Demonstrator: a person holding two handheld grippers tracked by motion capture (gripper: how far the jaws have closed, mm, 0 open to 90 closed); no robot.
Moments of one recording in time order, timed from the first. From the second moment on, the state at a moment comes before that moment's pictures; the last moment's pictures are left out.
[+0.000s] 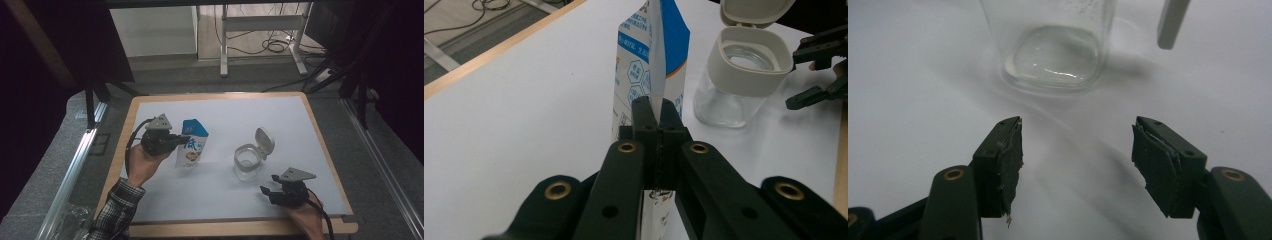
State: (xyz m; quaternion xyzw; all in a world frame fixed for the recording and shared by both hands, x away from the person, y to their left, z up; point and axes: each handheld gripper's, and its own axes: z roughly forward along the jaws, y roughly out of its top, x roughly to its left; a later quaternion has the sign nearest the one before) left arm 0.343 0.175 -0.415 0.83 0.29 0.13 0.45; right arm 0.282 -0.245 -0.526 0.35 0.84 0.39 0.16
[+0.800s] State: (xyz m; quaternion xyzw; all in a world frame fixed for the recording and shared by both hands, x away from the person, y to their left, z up) left arm 0.313 0.150 -0.411 0.84 0.26 0.11 0.47; right arm 0.268 -0.211 -0.523 0.30 0.85 0.41 0.14
